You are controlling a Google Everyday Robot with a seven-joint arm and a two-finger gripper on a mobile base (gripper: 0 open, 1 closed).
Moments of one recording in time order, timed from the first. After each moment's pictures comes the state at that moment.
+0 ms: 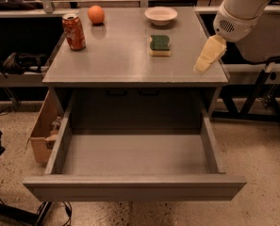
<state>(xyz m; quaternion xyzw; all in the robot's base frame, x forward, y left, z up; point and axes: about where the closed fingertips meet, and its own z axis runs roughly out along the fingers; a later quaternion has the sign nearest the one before) 0.621 -0.225 0.930 -0.37 0.91 -0.06 0.15</state>
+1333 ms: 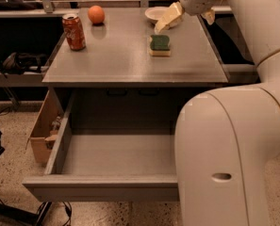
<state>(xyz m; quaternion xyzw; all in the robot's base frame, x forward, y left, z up) 0.747 -0.153 0.945 -0.17 0.96 0.03 0.21</state>
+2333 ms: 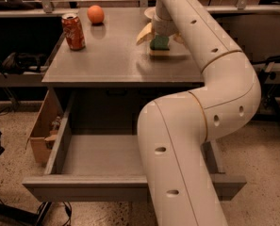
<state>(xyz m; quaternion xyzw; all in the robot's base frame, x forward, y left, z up) 0.812 -0.104 0.851 0.05 0.98 0.02 0.16</state>
